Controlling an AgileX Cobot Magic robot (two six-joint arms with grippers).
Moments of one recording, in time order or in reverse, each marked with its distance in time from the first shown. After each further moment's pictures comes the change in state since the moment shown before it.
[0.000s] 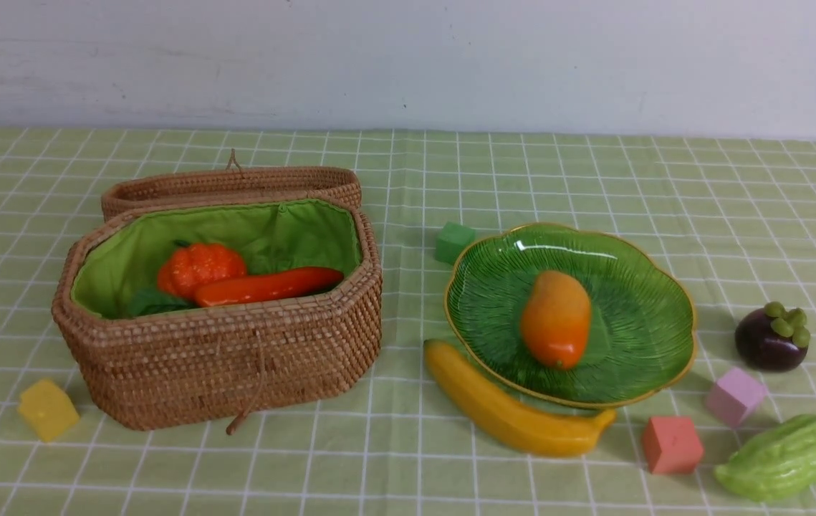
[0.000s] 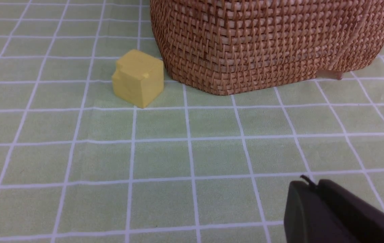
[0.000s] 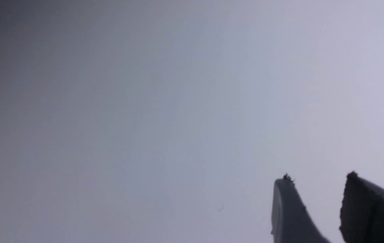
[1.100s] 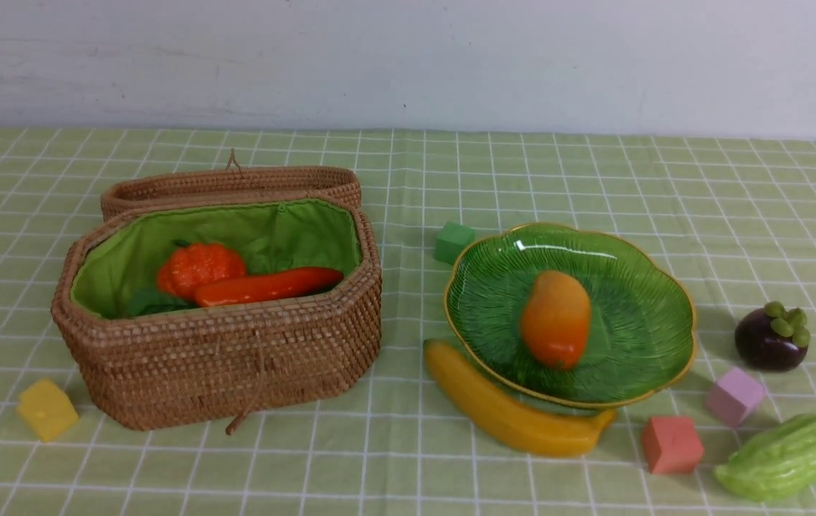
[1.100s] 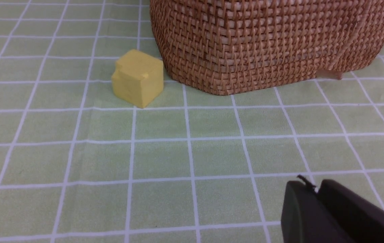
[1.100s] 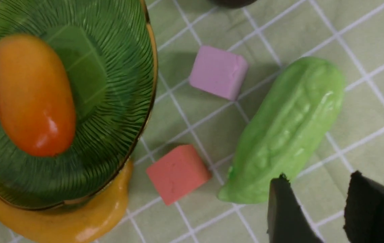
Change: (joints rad) right arm 0.000 1.186 -0.512 0.380 1.109 -0.273; left arm 0.000 0.000 0.000 0.000 0.000 0.000
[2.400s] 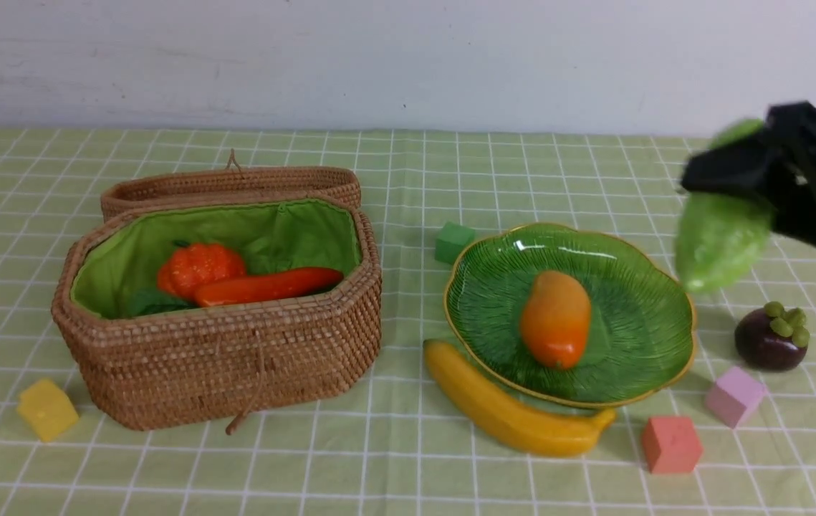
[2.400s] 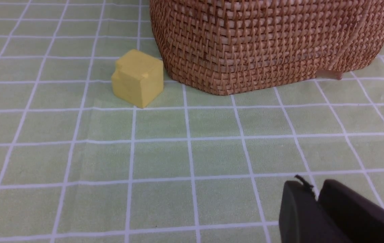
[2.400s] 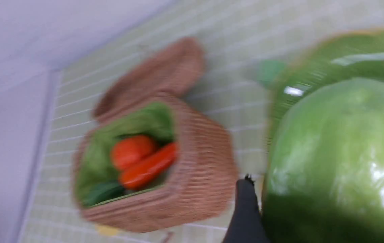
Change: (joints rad) right arm 0.248 -0.001 -0.284 0.679 -0.146 -0.733; left arm 0.000 0.000 0.000 0.000 0.000 0.000
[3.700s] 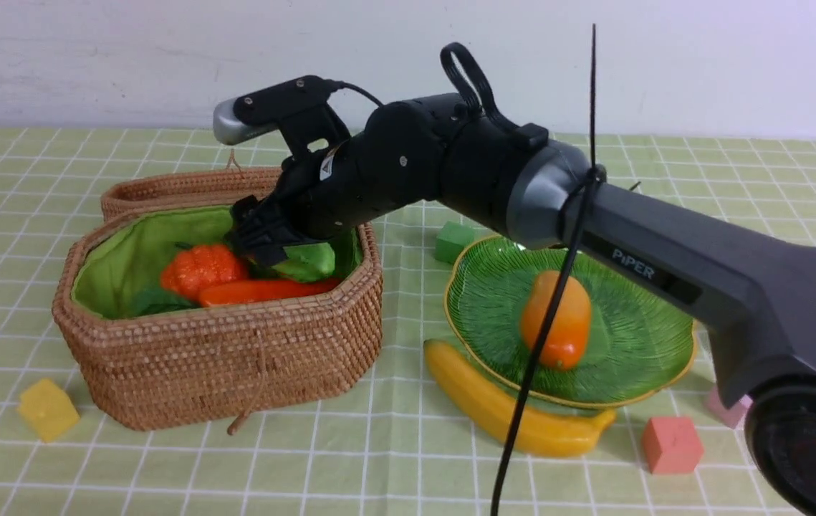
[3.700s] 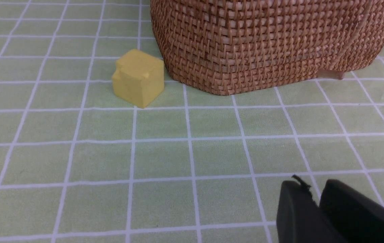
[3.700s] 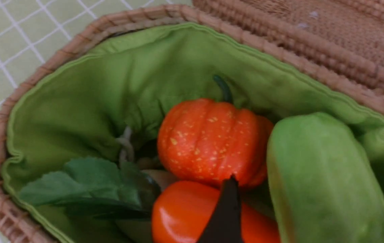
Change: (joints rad) right arm 0.509 1.078 -1.046 -0.621 0.031 0.065; left arm 0.000 0.000 0.000 0.000 0.000 0.000
